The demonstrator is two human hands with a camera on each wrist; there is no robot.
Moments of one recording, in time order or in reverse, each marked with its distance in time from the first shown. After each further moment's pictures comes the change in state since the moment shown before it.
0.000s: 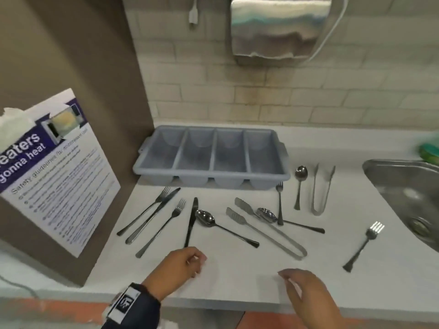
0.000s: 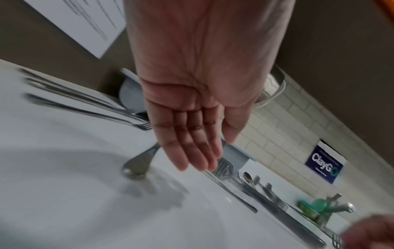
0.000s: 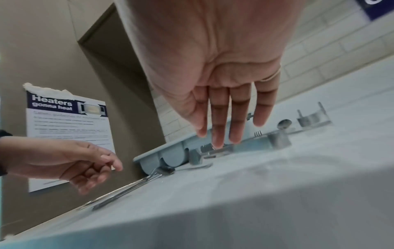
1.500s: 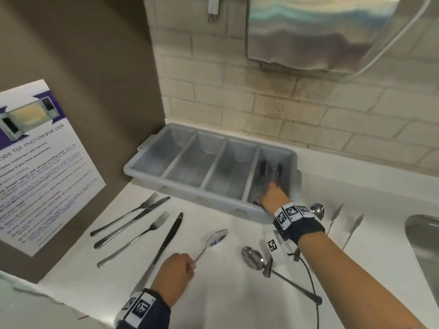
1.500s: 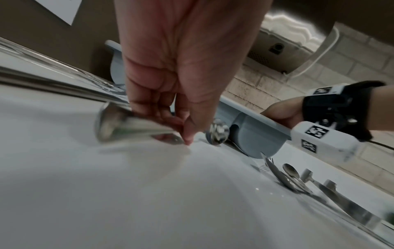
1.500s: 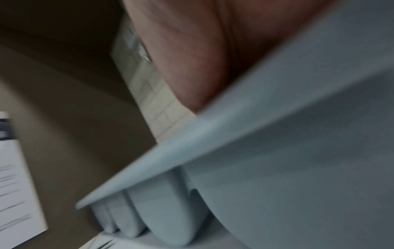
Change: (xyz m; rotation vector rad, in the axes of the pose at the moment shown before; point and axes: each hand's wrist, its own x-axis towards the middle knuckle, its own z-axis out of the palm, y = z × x) left_hand 0.101 0.040 0.056 0.185 0.359 -0.200; right_hand 0.347 -0.012 -0.043 -0.117 -0.332 0.163
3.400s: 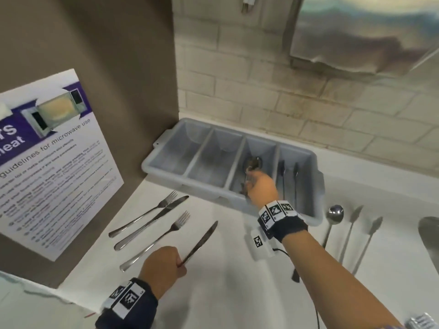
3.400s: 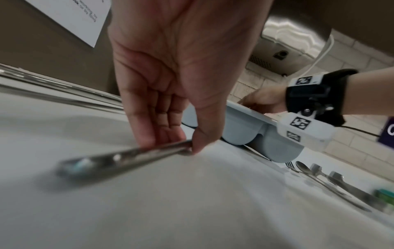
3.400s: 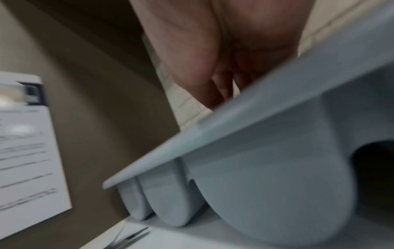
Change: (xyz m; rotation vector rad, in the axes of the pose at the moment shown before) left_hand 0.016 -0.067 -0.062 0.118 -0.058 -0.046; right_hand -0.003 -0.093 0.038 0.162 0.220 -0.224
